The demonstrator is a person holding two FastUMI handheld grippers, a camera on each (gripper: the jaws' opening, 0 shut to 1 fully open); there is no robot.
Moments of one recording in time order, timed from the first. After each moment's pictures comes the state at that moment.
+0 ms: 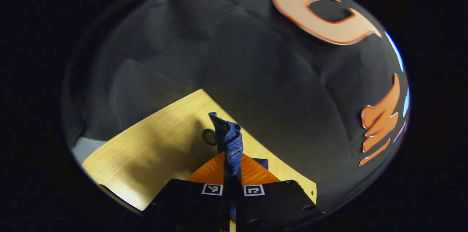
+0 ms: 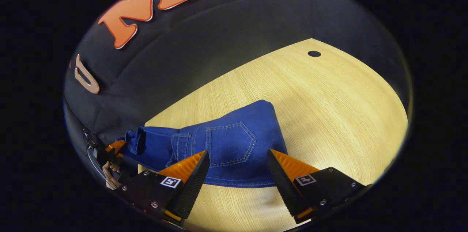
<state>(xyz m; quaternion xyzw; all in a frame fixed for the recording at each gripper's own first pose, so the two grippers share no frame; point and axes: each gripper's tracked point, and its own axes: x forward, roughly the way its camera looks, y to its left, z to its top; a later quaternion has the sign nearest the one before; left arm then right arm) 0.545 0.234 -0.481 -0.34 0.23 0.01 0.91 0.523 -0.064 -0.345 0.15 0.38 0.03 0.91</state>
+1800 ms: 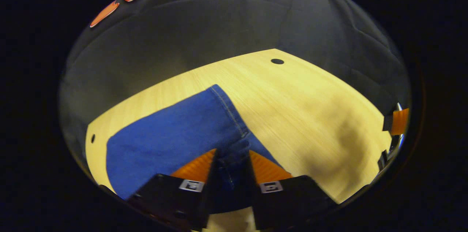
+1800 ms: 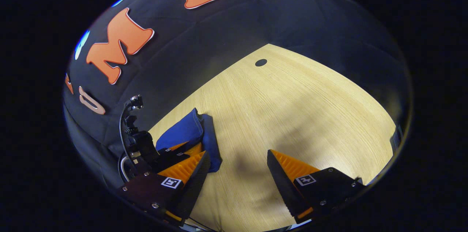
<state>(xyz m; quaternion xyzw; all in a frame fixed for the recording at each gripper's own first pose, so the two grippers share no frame) 0.393 -0.277 -0.606 0.14 0.39 -0.26 0.88 0.457 -0.267 -0.318 0.19 0.37 0.01 0.91</state>
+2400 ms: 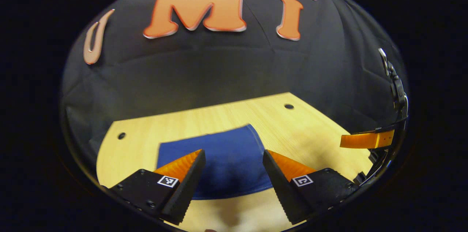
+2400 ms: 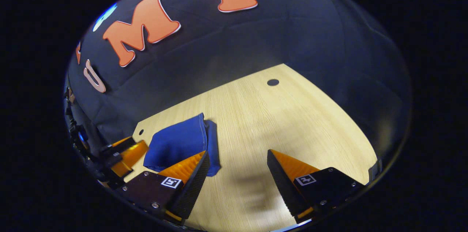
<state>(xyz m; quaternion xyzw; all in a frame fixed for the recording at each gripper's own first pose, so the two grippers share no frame) 0.370 -0.152 -0.401 0.05 0.24 -0.16 0.96 0.475 -0.249 -0.257 0.08 0.31 0.03 0.95</state>
